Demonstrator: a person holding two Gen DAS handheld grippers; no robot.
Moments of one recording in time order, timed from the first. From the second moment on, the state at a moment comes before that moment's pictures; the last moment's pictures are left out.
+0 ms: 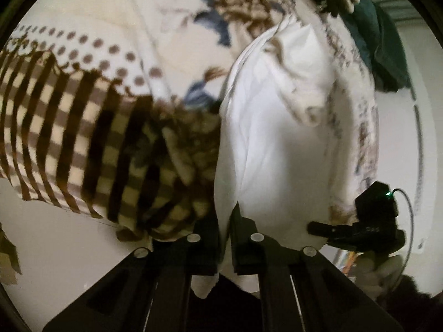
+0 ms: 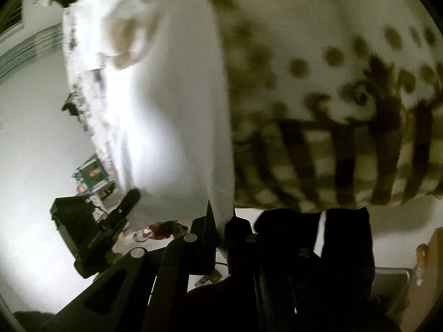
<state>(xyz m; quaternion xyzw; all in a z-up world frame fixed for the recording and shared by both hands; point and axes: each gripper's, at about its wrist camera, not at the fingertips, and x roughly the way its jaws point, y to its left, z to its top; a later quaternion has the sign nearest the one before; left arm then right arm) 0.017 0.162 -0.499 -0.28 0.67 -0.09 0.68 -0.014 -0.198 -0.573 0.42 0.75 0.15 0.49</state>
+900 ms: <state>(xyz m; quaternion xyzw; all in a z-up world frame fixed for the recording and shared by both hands) 0.274 0.169 -0.506 -0.34 0.56 -0.10 0.75 0.223 -0.284 -0.539 0.46 0.59 0.09 0.65</state>
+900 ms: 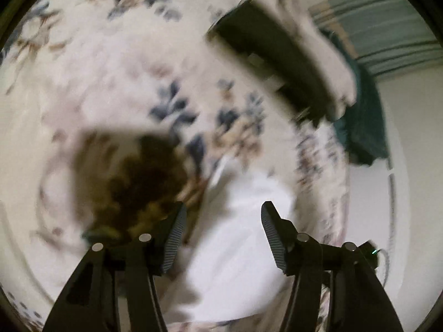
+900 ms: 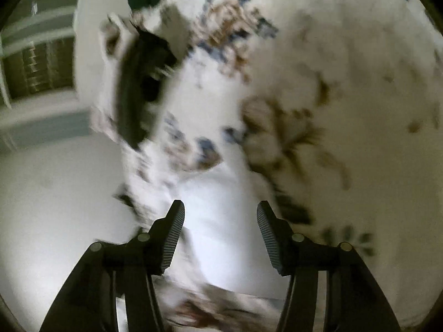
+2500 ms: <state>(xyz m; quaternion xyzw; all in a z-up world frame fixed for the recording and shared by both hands) 0.285 0.105 -0.543 -0.35 0.60 -0.26 0.67 0.233 -0.218 -0.602 0.48 0.62 0.21 0.59</state>
